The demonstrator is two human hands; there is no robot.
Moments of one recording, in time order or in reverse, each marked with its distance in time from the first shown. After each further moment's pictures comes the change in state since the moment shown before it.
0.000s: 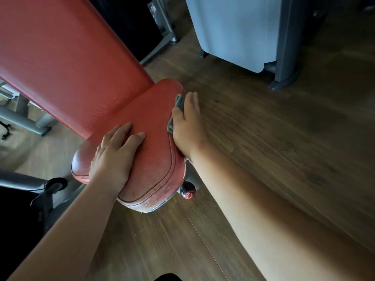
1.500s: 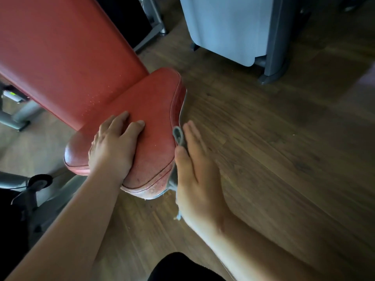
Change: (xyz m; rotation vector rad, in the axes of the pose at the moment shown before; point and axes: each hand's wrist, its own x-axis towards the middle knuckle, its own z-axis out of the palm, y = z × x) left_hand -0.003 0.003 -0.001 0.045 0.017 0.002; right_hand -0.122 0.003 0.012 0.044 0.088 -0.112
